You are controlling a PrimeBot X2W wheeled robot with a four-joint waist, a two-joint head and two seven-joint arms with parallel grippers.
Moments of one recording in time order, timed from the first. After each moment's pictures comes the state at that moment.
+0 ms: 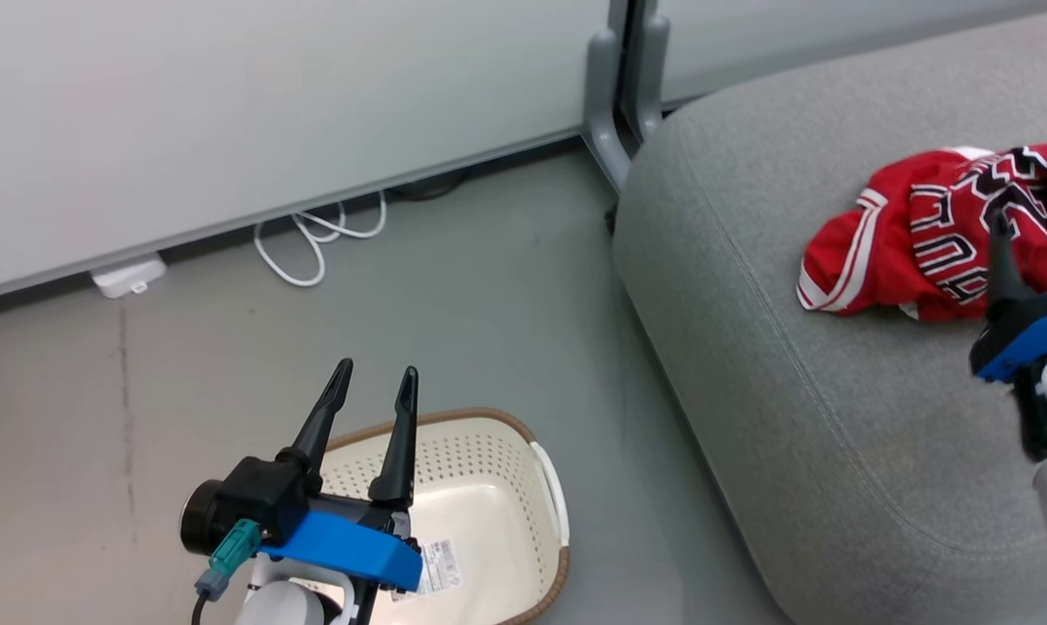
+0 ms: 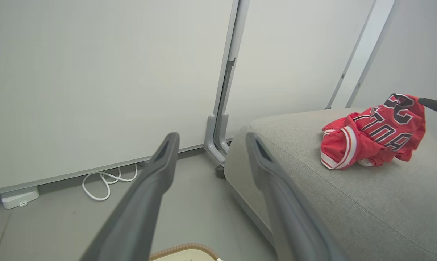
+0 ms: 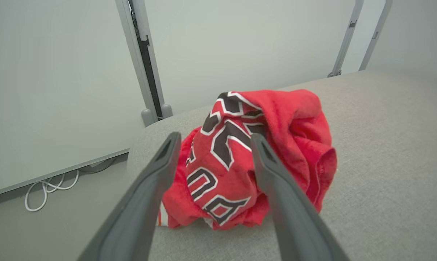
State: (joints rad) left arm -0.15 0.08 -0.26 0.24 -0.29 -0.13 -0.26; right arm -0.75 -0.34 -0.06 1.02 0.26 0.13 -0.26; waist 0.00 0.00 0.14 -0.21
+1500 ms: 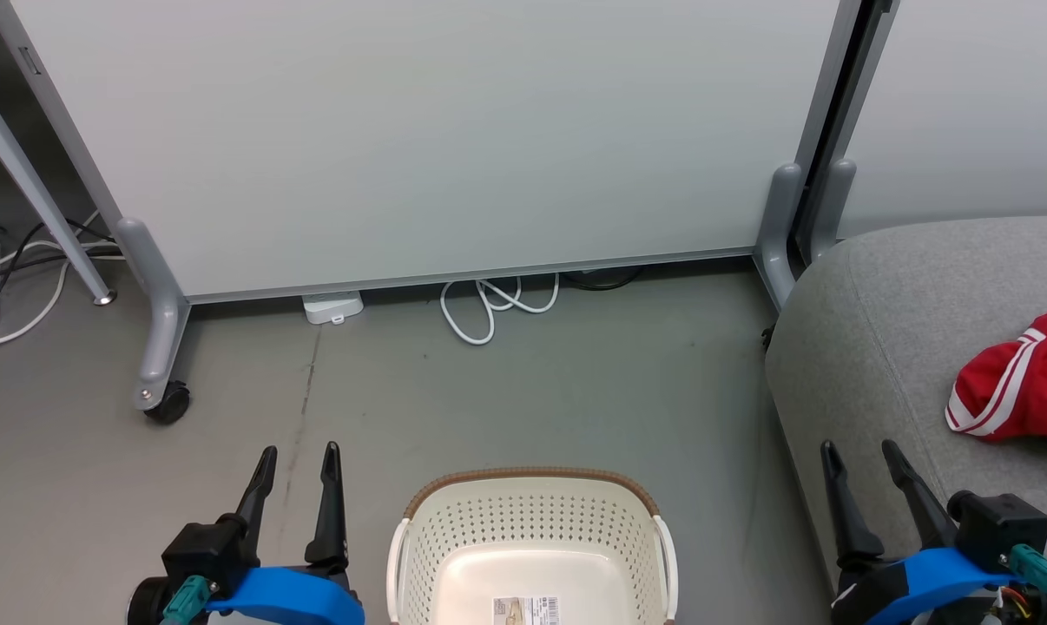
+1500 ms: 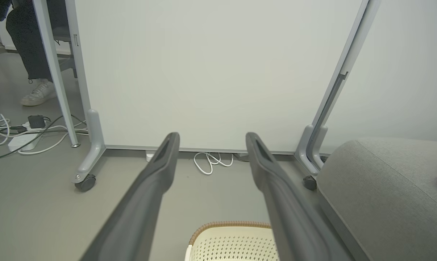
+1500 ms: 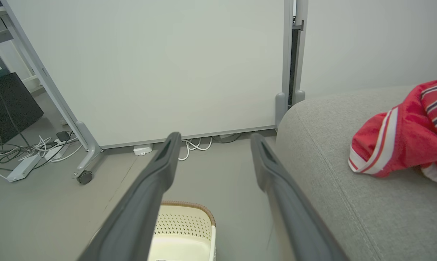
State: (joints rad) left arm -0.05 0.05 -0.08 0.37 -0.25 -0.13 -0.26; right arm -0.01 -0.05 -0.06 0.21 0.20 0.13 -0.12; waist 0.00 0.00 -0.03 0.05
